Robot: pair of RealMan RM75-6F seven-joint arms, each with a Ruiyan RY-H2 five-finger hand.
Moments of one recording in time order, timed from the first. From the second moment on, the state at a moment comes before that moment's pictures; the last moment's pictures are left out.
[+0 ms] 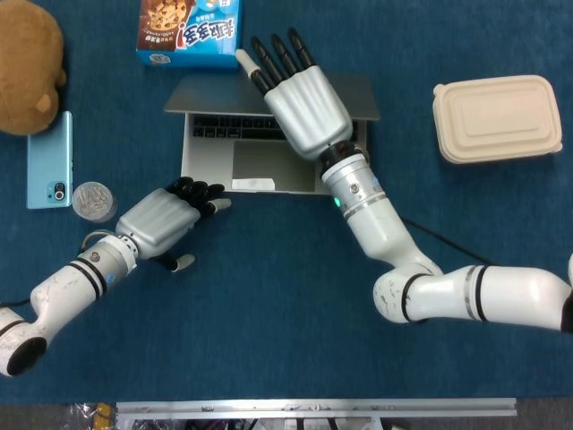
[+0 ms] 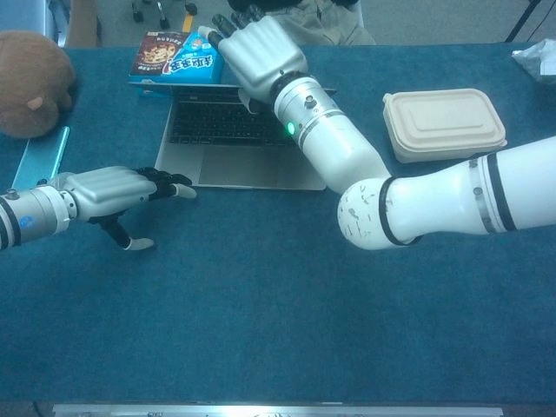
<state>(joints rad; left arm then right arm) -0.70 -1.36 0.06 -1.52 1.43 0.69 0.09 1.12 -1.93 0.37 -1.27 -0.86 1.09 -1.00</state>
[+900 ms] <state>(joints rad) -0.71 -1.37 0.08 -1.51 1.40 0.69 0.12 1.17 -1.89 0.41 -1.14 -0.82 1.08 -0.99</state>
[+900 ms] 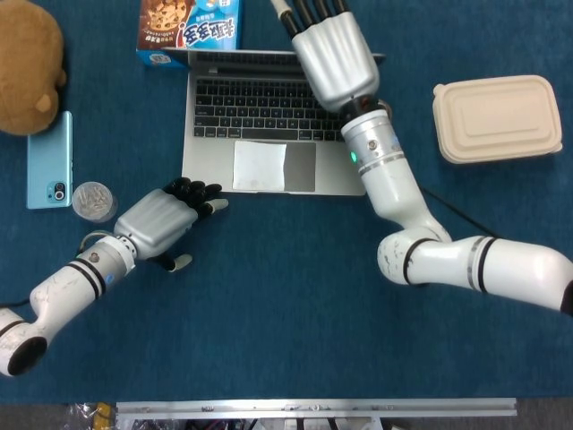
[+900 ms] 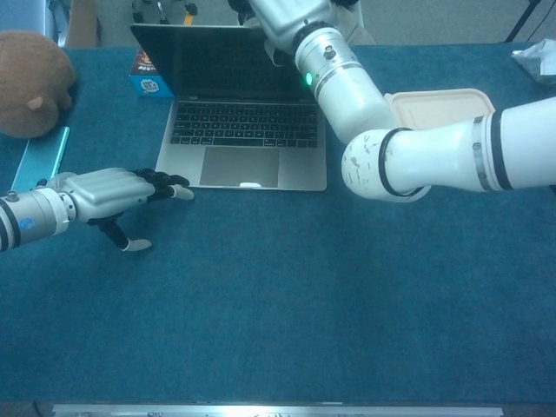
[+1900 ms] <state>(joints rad) -0.72 -1.36 0.07 -1.55 1.35 0.69 0.19 1.22 -1.86 0.47 -0.92 -0.74 1.05 -0.96</state>
